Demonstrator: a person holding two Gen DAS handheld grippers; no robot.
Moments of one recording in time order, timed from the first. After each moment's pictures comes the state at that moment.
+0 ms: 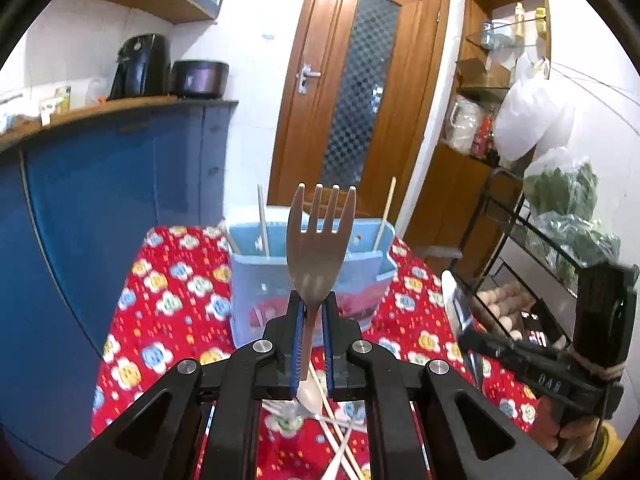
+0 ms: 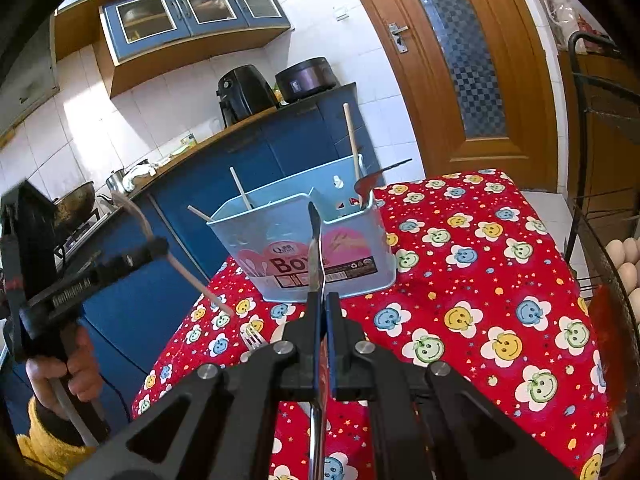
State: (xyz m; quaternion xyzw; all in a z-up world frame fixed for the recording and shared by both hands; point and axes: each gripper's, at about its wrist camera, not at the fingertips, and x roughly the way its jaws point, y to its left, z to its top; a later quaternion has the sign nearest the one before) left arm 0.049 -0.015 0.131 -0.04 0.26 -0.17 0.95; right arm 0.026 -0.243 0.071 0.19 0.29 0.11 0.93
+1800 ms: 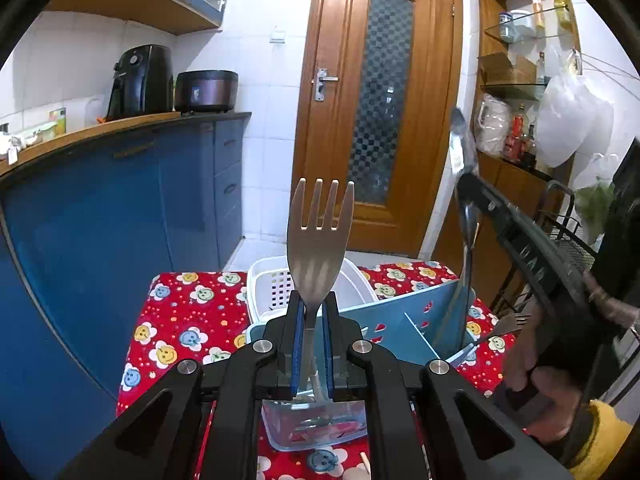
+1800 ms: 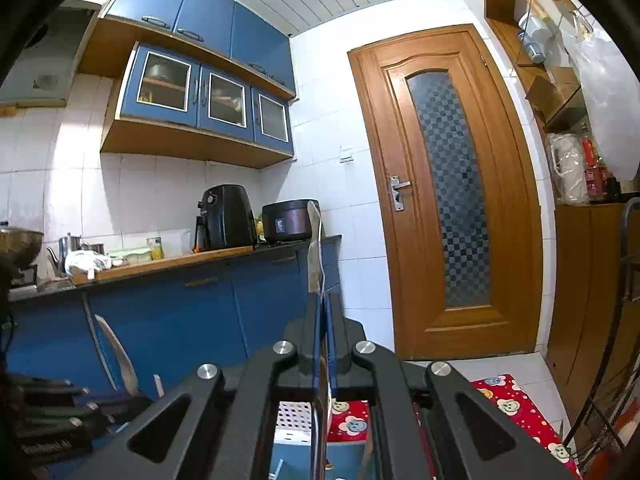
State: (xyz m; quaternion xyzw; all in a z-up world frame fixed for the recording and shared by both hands) left arm 0.167 -0.021 0.123 -0.01 0.25 -0.14 0.96; right arm 0.174 -0.216 0.127 0.08 0.02 0.01 1.00
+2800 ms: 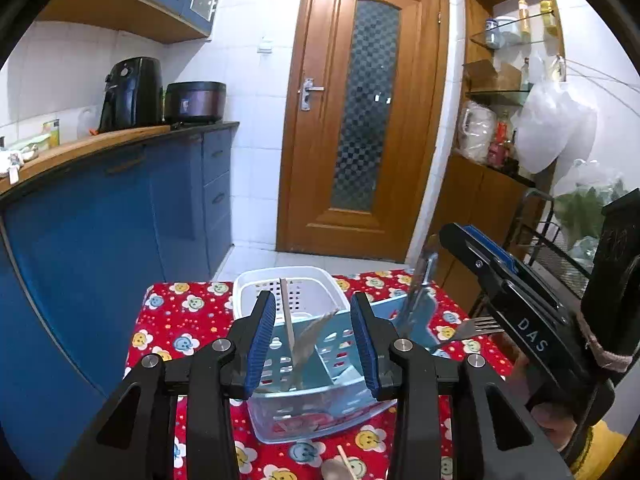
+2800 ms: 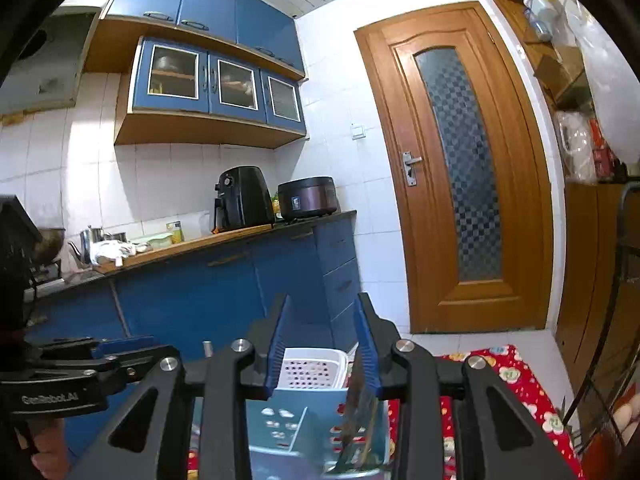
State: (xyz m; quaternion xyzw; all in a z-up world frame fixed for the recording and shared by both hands) left arm 0.138 -0.028 0.153 -0.02 0.24 -0.16 0.96; right arm 0.134 -0.220 0.134 0.11 0.07 0.05 0.99
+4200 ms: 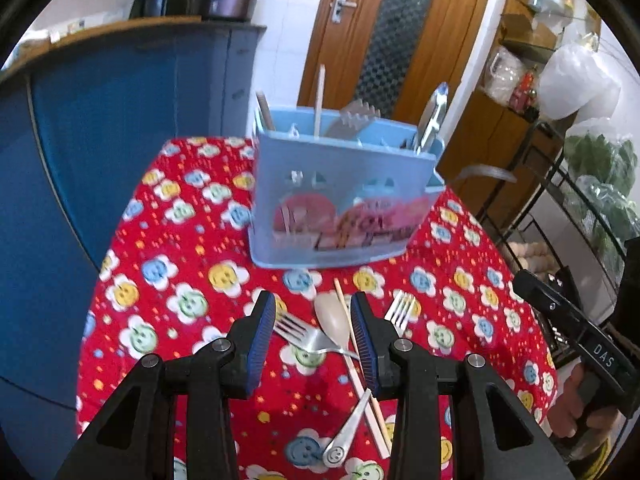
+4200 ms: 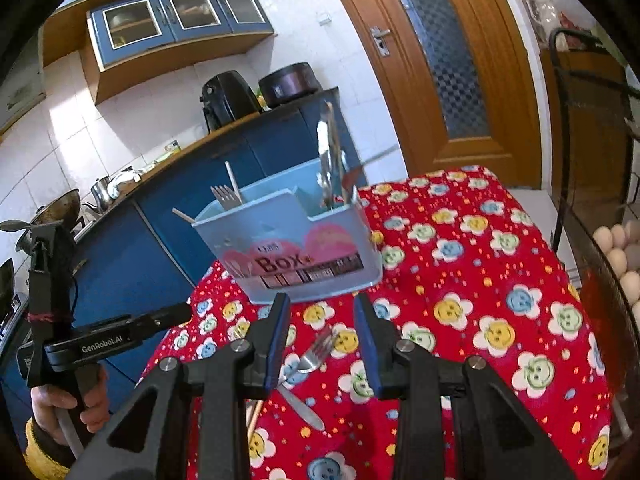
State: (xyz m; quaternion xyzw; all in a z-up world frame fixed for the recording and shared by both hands) left arm 0.062 -0.012 0.061 -0.05 0.40 -0.13 0.90; right arm 0.019 -0.238 0.059 0.20 0.29 0.08 0.93
